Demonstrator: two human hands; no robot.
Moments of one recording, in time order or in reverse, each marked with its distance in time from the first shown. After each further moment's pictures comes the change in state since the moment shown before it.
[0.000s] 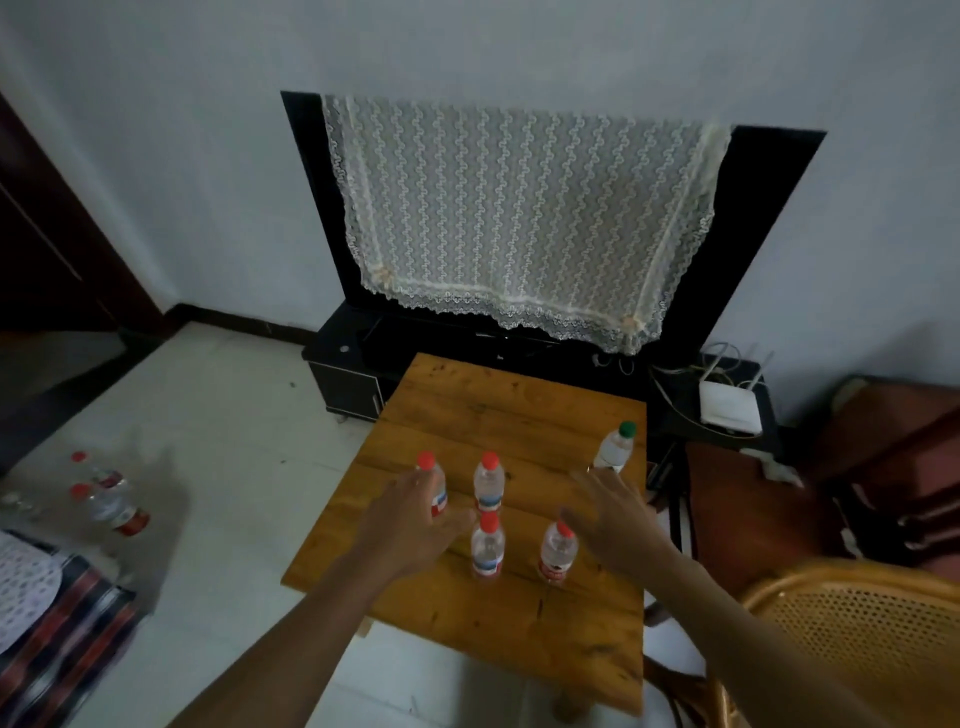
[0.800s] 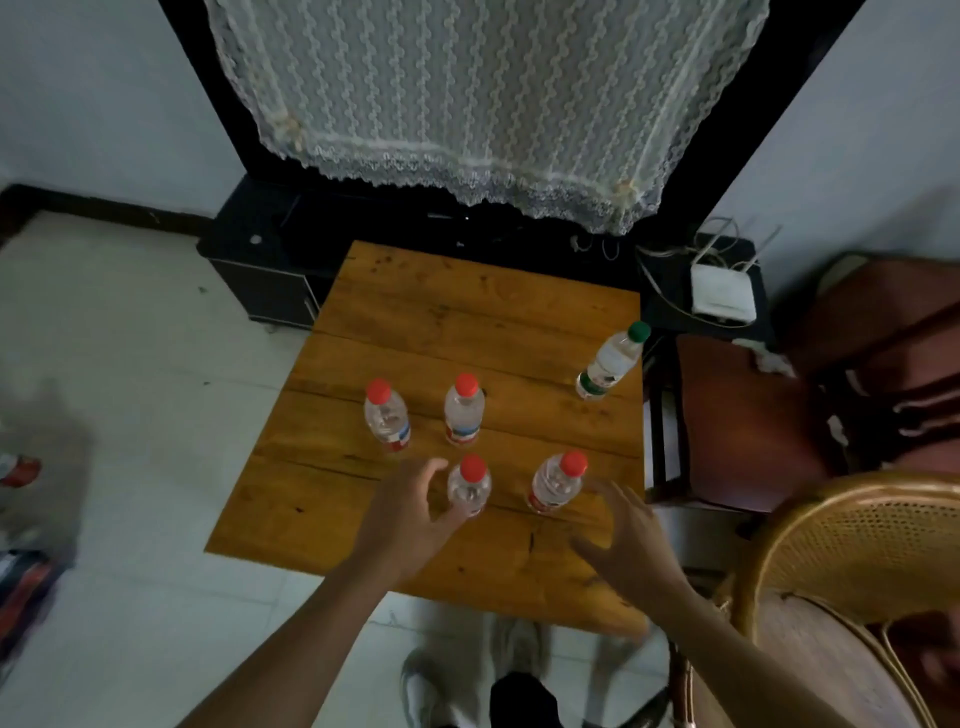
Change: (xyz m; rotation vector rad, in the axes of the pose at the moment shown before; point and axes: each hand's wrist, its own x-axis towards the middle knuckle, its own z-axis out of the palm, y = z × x) left_hand 0.086 -0.080 0.148 -0.184 -0.107 0.064; right_hand 0.028 0.080 0.147 0.250 -0.036 0.251
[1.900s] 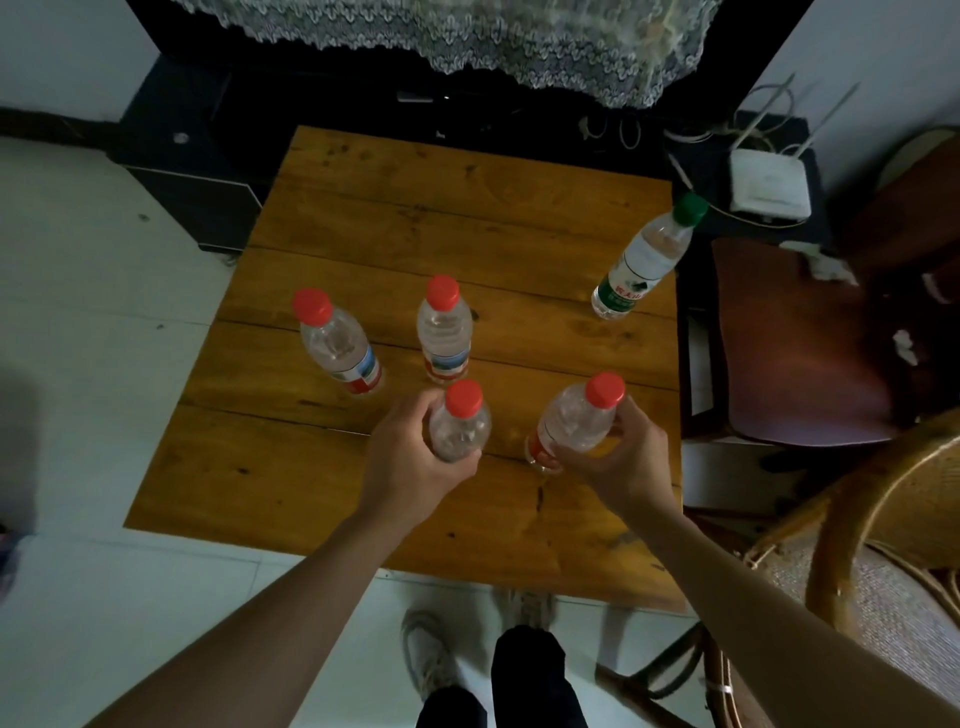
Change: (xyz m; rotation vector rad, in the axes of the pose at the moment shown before) left_hand 0.058 -0.051 0.095 -0.176 0.187 0.151; right_hand 0.086 0.054 0.082 0.308 0.310 -0.067
